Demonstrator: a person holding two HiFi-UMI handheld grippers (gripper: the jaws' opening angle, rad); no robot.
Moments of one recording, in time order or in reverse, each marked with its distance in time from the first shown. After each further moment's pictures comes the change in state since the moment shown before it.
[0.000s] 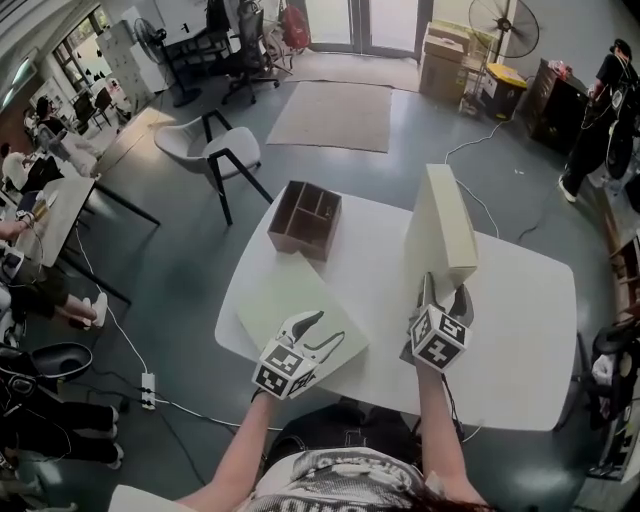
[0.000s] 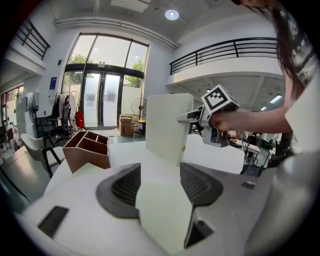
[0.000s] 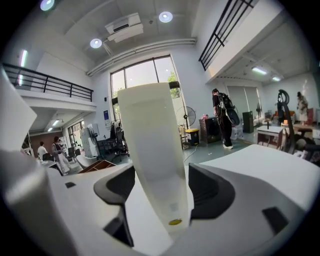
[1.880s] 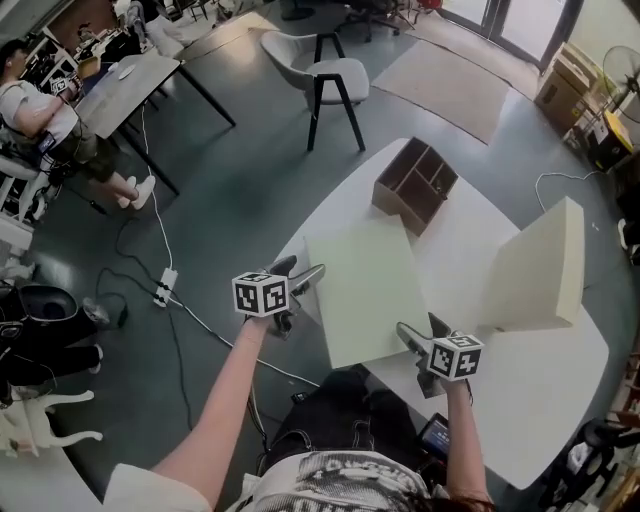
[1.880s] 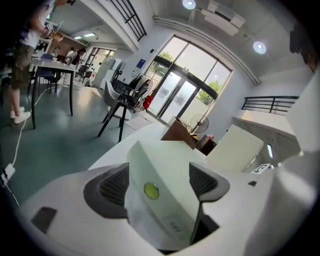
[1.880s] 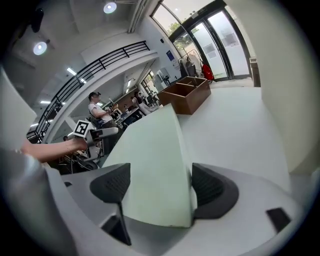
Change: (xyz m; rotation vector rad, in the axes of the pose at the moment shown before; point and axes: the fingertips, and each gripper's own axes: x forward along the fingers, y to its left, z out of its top) left arm -0.120 0.193 -0.150 -0.763 -0.114 0.410; right arm -0.045 0.166 -0.227 -0.216 0.748 0.918
